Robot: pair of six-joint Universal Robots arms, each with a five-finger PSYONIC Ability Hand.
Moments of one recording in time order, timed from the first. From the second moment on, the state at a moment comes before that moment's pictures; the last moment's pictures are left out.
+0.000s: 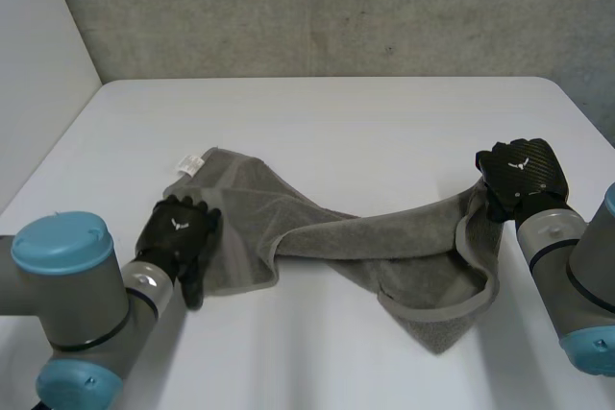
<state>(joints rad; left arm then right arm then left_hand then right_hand) 4.33 -2.05 -1.86 3.58 -1.56 3.63 1.84 -1.27 1.84 -0.44 1.57 2.62 0.29 0.29 0.29 0.29 0.09 1.32 1.34 1.34 1.33 1.16</state>
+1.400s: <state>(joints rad) 4.38 -1.93 -1.90 3.75 -1.40 3.58 1.84 -1.28 1.83 -0.43 1.57 2.60 1.33 1.35 1.37 1.35 1.18 1.32 1.34 1.34 1.33 1.16</state>
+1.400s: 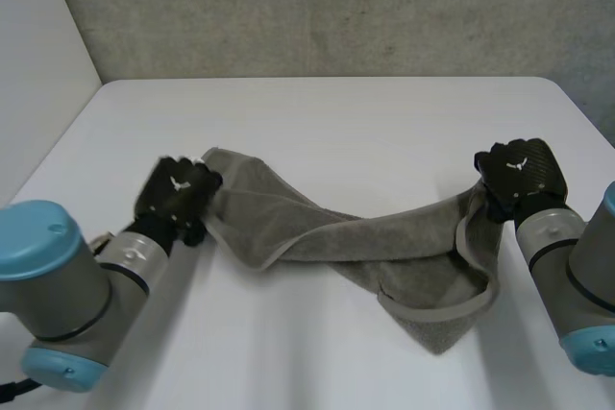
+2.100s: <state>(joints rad) 4.56 -1.88 -1.59 3.50 -1.31 3.35 1.77 -1.29 1.23 0.10 1.19 2.26 1.33 1.36 1.38 1.36 1.19 1.32 1.34 1.34 1.33 1.16</state>
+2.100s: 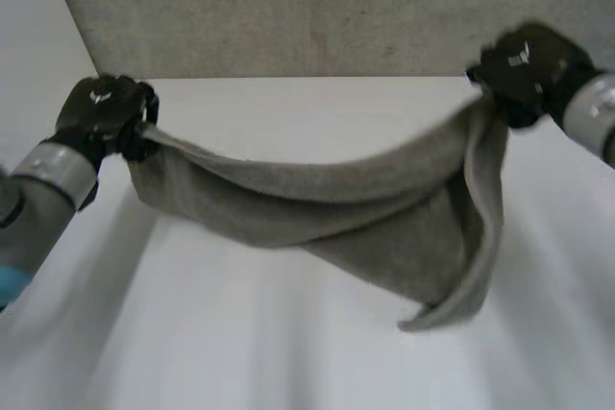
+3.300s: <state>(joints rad) 4.72 -1.93 -1.87 3.88 -1.30 3.34 1.79 -1.13 1.52 0.07 1.03 2.29 1.33 1.36 1.38 1.36 1.19 0.49 0.49 0.50 0.50 0.29</state>
